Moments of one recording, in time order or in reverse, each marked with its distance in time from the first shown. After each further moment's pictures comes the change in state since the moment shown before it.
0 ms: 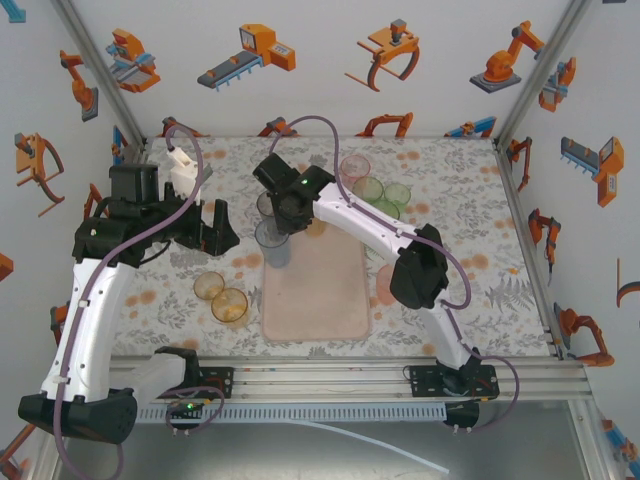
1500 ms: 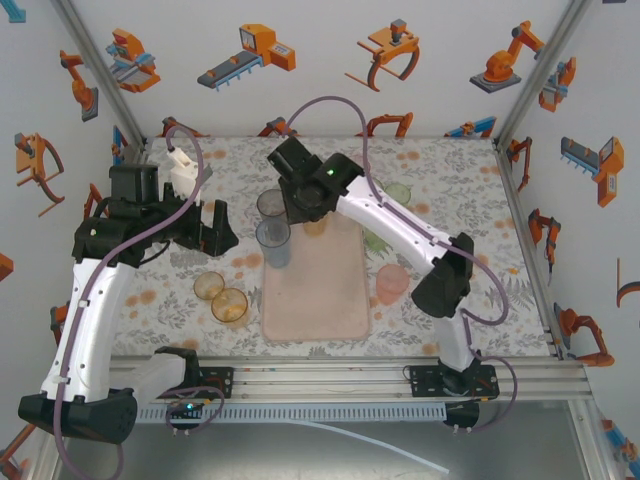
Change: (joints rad) left arm 0.000 0.000 0.002 -0.011 -0.014 0.010; right arm -0.008 -0.190 0.000 -0.098 0.042 -0.035
